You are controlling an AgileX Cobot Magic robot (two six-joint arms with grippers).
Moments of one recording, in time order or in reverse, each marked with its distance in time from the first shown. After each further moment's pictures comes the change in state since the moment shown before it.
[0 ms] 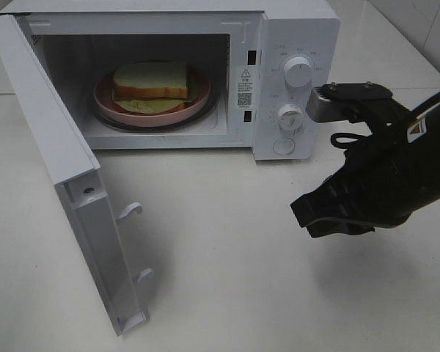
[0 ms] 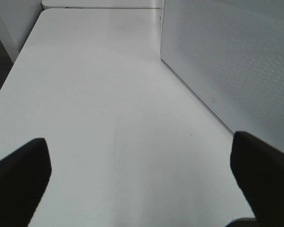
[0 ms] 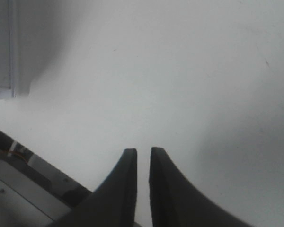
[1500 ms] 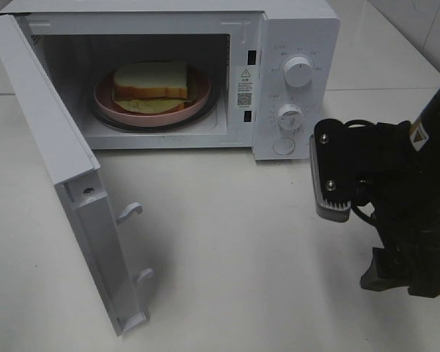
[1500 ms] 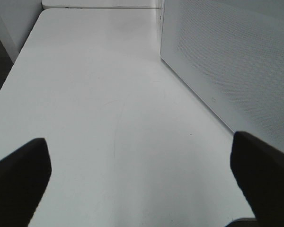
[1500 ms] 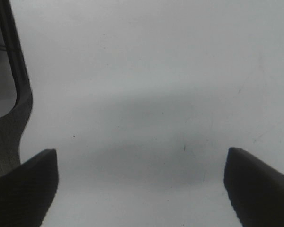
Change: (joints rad) left arm 0.000 0.000 0.000 0.000 0.000 0.000; right arm 0.041 0.049 -0.090 -0.363 0.253 -0.722
